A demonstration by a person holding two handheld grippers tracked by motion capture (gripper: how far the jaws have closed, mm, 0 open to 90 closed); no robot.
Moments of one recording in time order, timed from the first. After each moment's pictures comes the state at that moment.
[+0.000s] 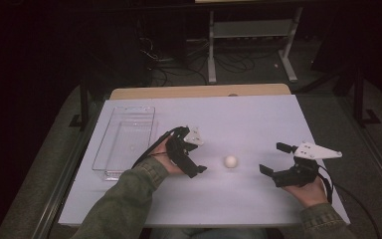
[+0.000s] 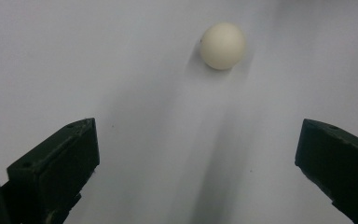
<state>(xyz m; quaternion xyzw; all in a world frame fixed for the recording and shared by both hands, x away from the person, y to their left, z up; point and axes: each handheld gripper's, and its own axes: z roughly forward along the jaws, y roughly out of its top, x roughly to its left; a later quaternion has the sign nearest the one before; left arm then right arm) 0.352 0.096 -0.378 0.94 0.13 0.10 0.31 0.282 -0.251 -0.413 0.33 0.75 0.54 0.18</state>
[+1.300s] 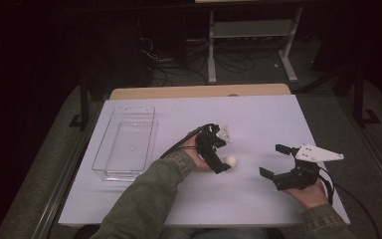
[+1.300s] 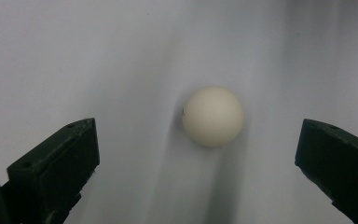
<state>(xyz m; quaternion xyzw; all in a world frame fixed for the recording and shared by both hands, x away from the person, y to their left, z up) 0.377 0.019 -0.399 0.95 0.08 0.06 0.30 0.277 -0.251 -0.412 0.31 0.75 0.56 0.17</state>
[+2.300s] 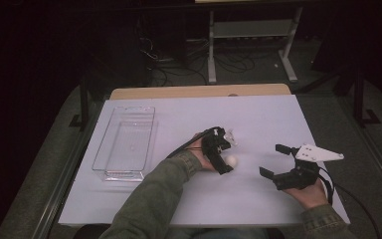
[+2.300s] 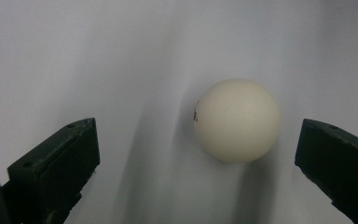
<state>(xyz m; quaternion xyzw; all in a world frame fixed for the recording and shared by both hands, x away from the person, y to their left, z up) 0.390 0.006 -0.428 0.96 0.08 0.05 0.27 0.277 -0.251 -0.412 0.31 0.75 0.56 0.17</state>
